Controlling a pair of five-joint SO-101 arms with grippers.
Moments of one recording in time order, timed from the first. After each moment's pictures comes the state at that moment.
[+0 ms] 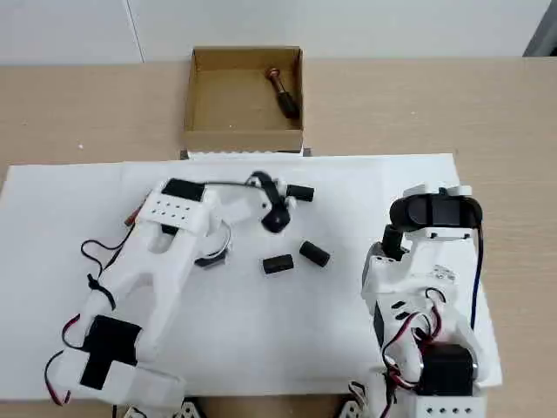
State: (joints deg) left arm 10.6 0.2 24.4 77.9 -44.6; right arm -3.3 -82.3 59.5 72.0 -9.7
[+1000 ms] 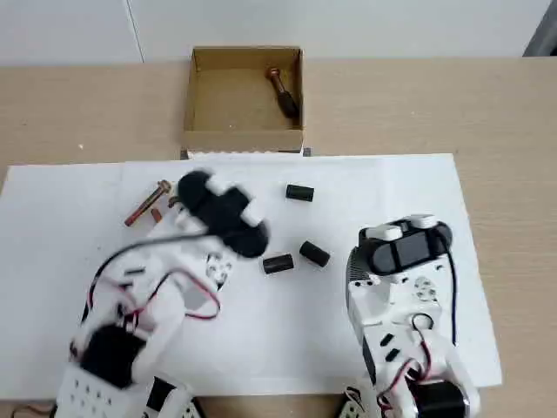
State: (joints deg) left arm 21.1 -74.8 55.7 54.2 -17.8; right arm -12.0 -103.0 69.0 71.6 -1.0
